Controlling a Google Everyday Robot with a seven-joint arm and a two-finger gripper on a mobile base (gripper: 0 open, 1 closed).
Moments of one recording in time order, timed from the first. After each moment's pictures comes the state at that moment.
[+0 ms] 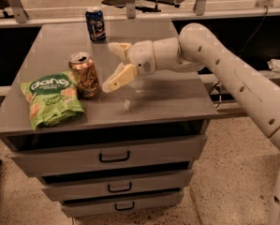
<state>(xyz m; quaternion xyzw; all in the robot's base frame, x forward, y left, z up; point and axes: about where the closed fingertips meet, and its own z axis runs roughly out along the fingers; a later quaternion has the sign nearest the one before) 0.625 0.093 0.893 -0.56 0.54 0.43 0.46</state>
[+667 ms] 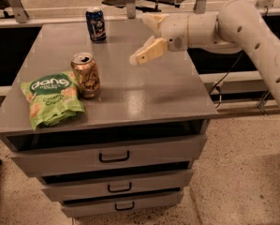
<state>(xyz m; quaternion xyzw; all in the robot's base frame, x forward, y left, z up) 0.672 0.003 0.955 -0.53 0.56 0.34 0.54</state>
